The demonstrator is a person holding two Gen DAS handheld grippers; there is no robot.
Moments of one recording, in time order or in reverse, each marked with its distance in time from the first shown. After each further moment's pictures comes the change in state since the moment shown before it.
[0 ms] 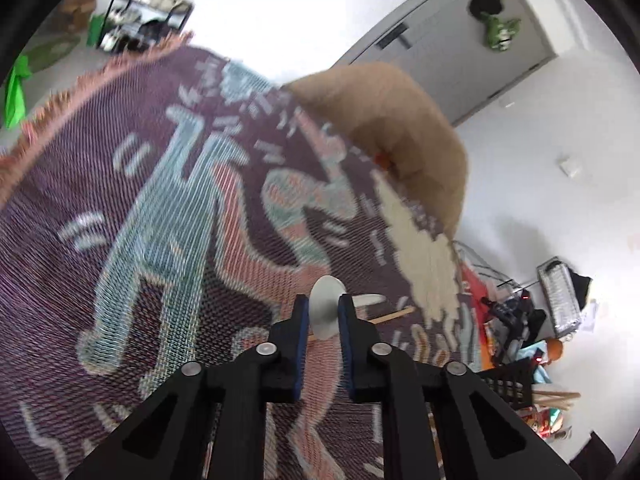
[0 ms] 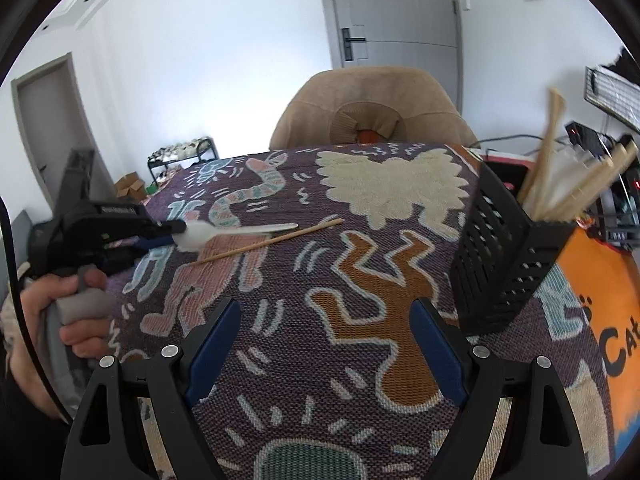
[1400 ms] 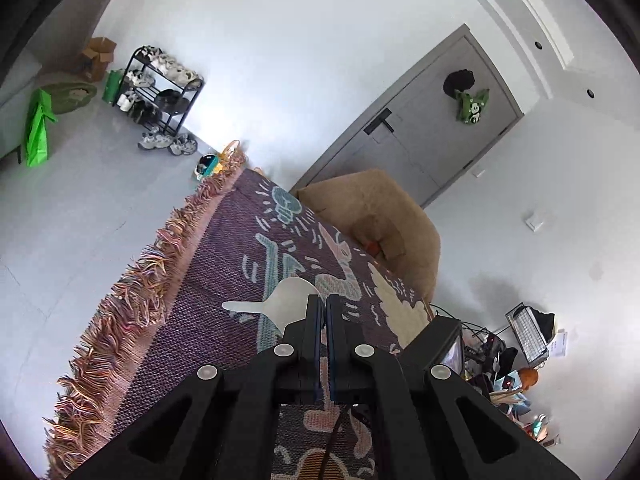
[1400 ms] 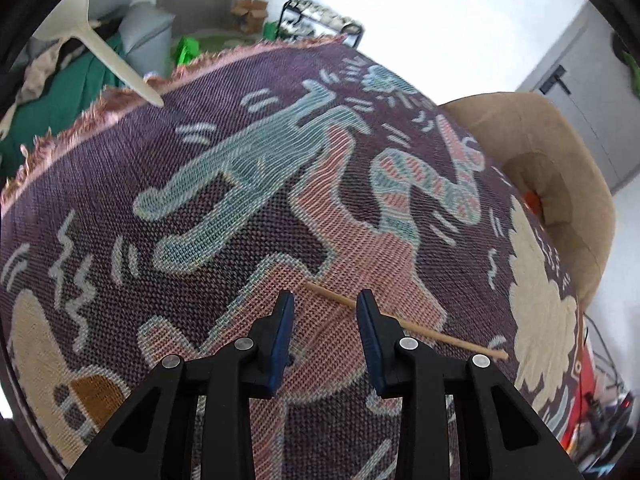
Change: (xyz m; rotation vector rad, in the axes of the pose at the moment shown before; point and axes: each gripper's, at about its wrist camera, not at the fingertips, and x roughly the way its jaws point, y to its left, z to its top) left arm -0.173 0.065 0.015 0.008 -0.258 -0.041; right arm 0.155 0.176 0.036 -0.774 0.348 0.064
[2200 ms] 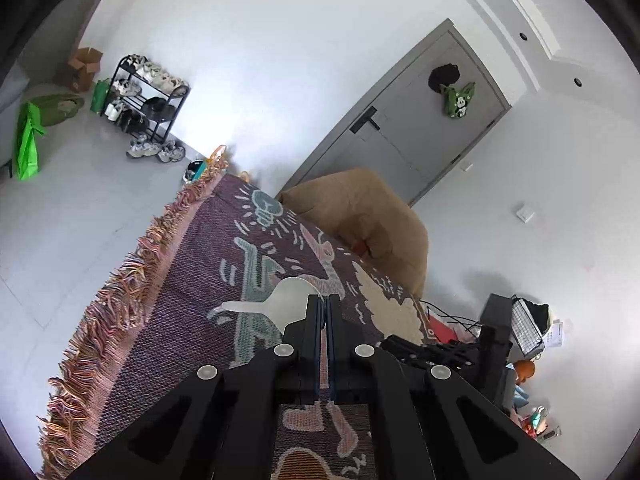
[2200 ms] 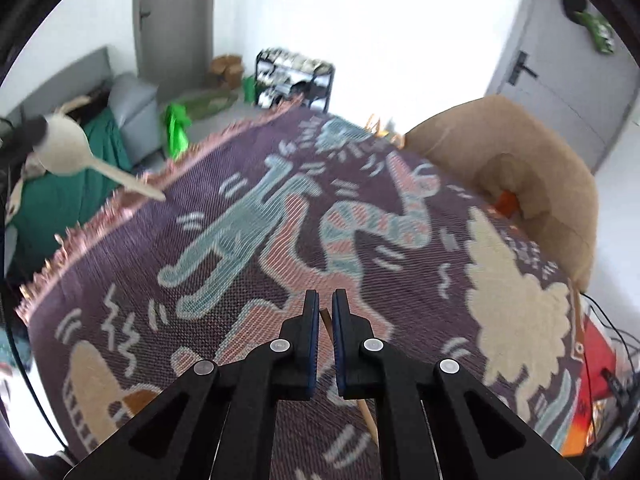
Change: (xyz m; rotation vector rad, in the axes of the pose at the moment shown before) left arm -0.003 -0.031 -0.002 0.051 0.001 -0.030; right arm -0.085 -0.066 -0.016 0.236 -0.220 0.060
